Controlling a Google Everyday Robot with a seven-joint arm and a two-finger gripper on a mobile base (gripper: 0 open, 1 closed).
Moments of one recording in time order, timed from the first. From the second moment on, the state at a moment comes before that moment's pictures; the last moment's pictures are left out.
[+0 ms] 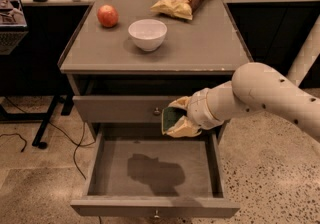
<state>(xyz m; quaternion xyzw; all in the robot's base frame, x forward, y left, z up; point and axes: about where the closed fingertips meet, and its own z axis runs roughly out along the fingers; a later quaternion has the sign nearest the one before) 0.514 -0.058 0.738 -0.63 0.68 0.16 0.34</state>
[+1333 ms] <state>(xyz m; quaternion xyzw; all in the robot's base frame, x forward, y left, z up) 0.508 -0.046 0.884 -0.68 0.63 0.06 0.38</state>
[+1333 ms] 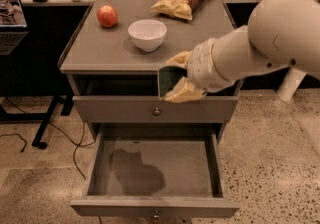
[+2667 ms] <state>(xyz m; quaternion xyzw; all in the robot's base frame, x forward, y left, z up) 0.591 -0.045 0.982 -0.62 0.65 -0.02 0.44</state>
